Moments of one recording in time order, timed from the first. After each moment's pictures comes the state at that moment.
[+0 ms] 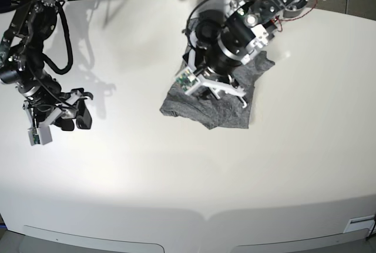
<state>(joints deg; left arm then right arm) -0.7 -16.9 47.8 105.5 6.5 2.4 40.4 -2.8 13.0 28.0 105.6 32.5 34.4 -59.4</state>
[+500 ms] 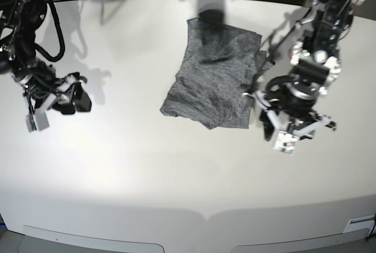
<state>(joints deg) 3.0 -21.6 18.9 115.2 -3.0 6.8 47.5 -9.2 18.6 27.9 105.6 44.0 34.5 -64.0</state>
